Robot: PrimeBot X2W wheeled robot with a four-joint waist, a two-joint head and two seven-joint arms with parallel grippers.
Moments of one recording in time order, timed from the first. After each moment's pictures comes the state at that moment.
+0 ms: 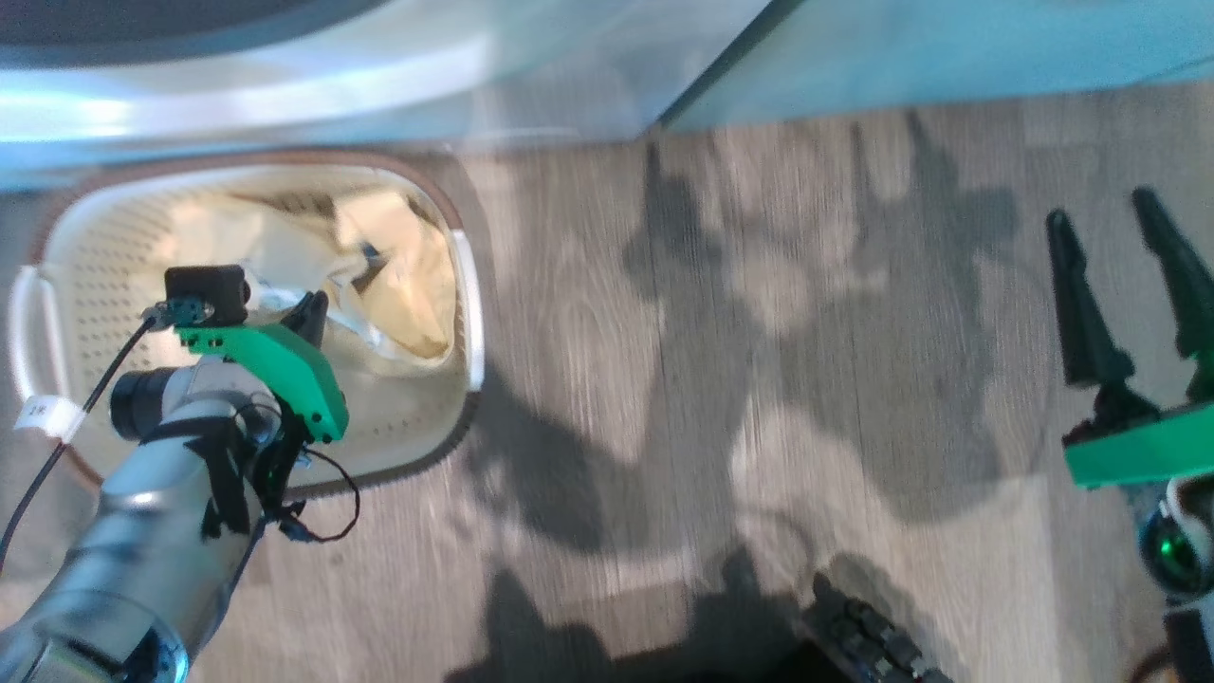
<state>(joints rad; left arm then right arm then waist) -0.80 0.30 -0.71 1.11 -0.91 -0.13 -0.25 -0.34 -0.21 0.11 0.12 0.31 0.13 -0.26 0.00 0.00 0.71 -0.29</state>
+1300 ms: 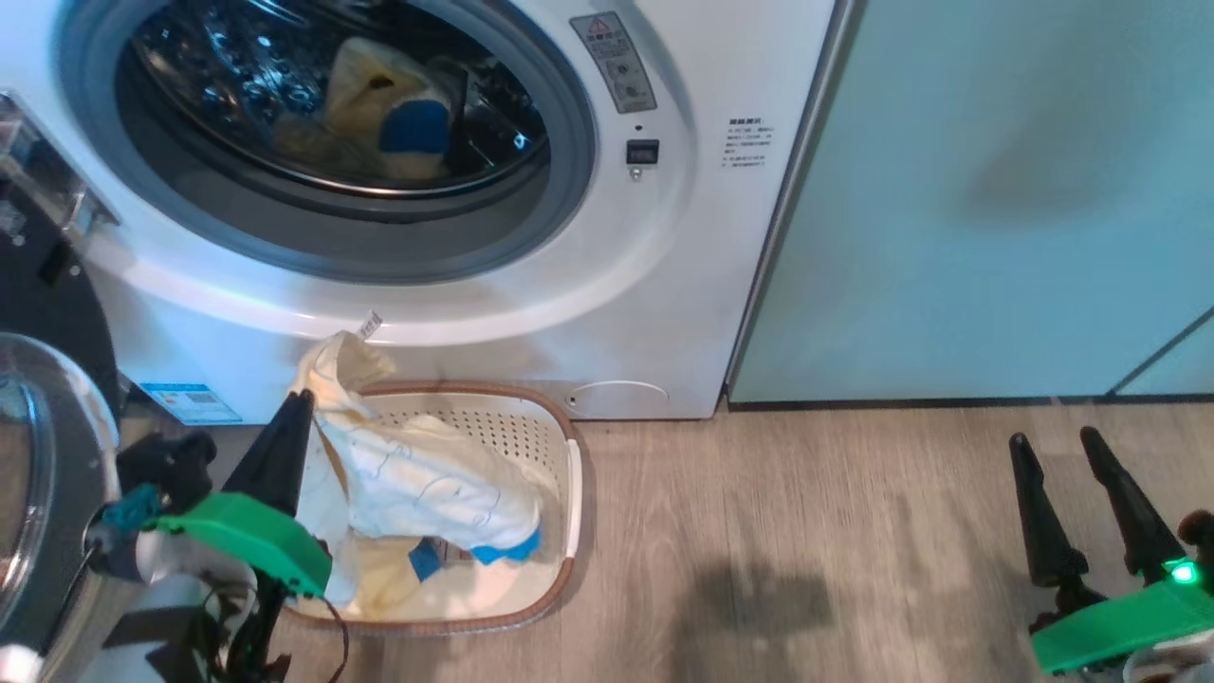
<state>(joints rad) -0.18 0.32 -0.12 0.37 -0.48 -0.13 -0.25 -0.03 -0.16 0.06 0.19 0.32 0.13 -0.26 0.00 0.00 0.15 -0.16</state>
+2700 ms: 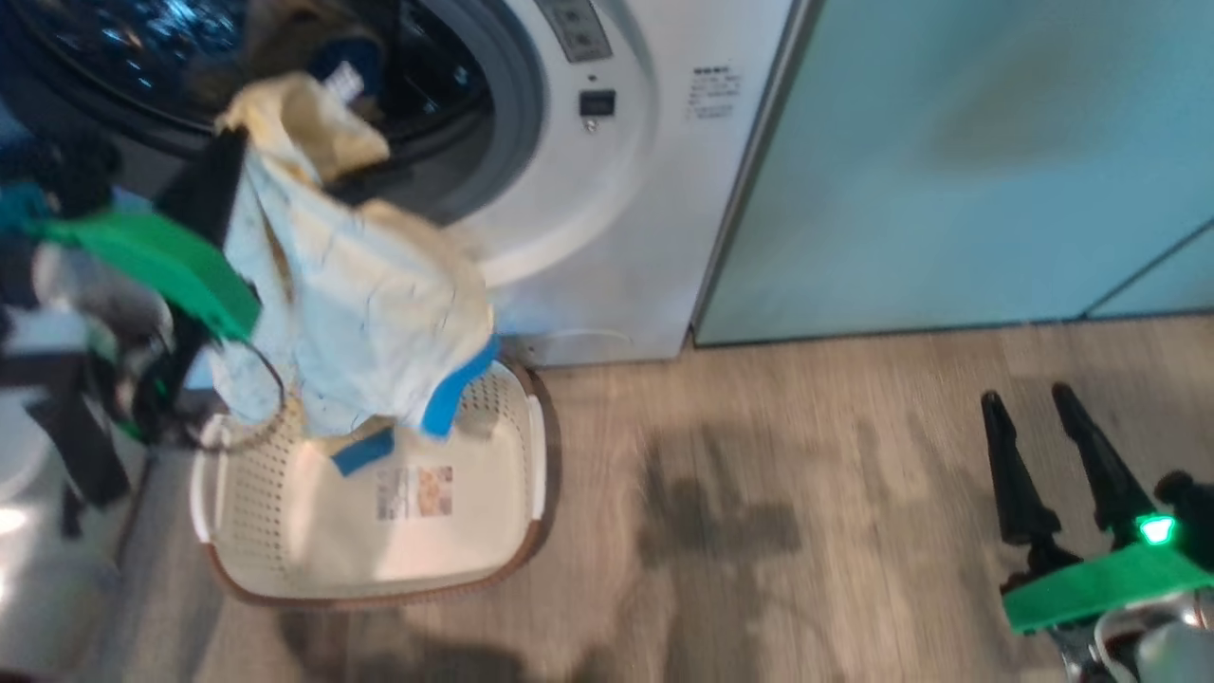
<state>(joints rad) -0.59 0.47 -0.19 0.35 -0.60 -0.13 -0.02 -0.08 -0.12 0.09 0.17 0.33 0.13 -0.26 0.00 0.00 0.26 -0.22</state>
